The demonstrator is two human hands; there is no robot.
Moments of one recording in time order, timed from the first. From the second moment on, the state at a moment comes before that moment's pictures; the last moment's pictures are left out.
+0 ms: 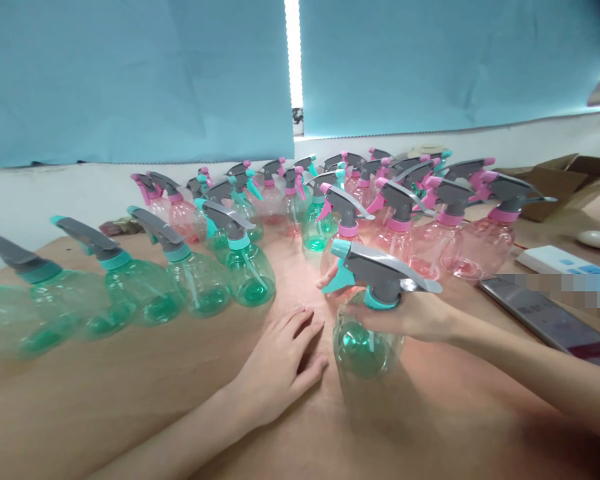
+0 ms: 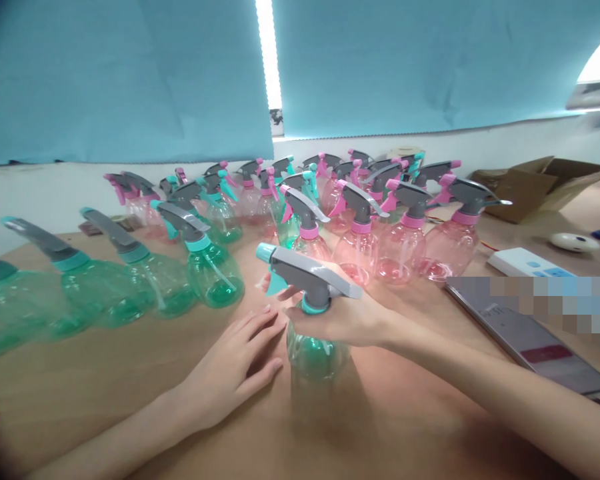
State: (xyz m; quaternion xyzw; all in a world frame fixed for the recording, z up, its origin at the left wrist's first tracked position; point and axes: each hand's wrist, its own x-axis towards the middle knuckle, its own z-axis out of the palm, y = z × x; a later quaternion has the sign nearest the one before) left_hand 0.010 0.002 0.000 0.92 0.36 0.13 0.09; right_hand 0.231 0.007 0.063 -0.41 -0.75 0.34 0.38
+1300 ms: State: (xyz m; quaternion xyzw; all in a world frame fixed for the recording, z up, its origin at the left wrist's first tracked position) left_hand 0.006 0.001 -0.004 0.93 0.33 0.17 0.05; right_hand 0.251 -0.030 0.064 -0.52 -0.75 0.17 0.37
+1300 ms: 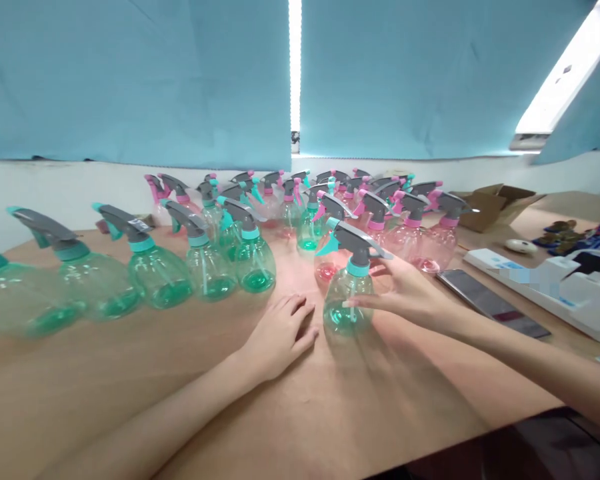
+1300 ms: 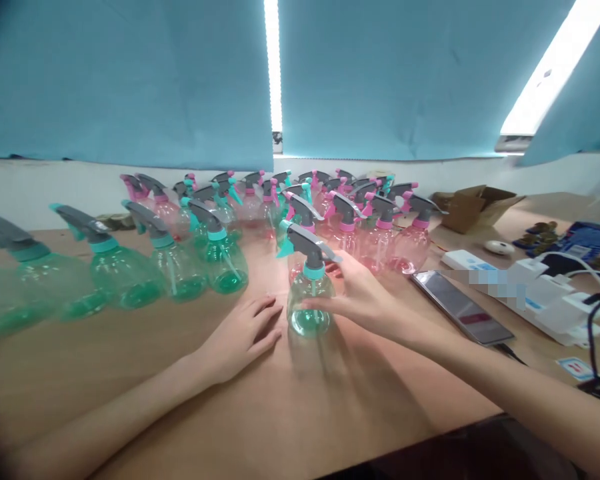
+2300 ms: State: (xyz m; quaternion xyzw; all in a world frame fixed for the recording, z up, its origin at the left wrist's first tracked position) left_hand -0.037 -0.013 0.000 0.91 0.37 0.17 0.06; right_hand 0.169 0.068 0.062 -0.57 -0.77 0.02 0.29
